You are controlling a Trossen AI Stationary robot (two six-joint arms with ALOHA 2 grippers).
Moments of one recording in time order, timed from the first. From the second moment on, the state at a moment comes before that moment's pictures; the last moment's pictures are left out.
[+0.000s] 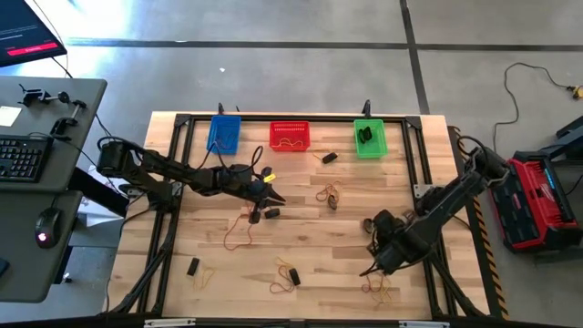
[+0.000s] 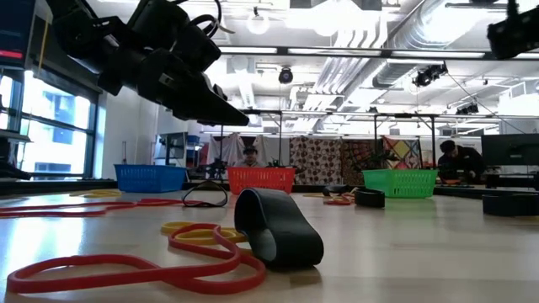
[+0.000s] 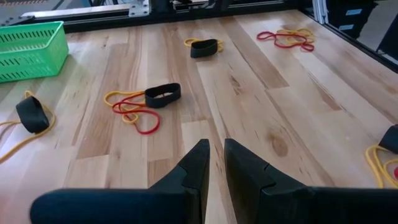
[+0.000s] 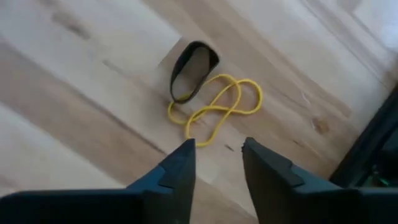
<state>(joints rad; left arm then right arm) 0.05 1.52 0.54 0.57 0.19 0.14 0.74 1.48 0.97 -1.22 0.25 1.64</state>
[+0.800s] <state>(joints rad) 0.05 1.52 0.54 0.56 0.12 0.13 0.56 1.48 0.62 -0.80 0.18 1.83</state>
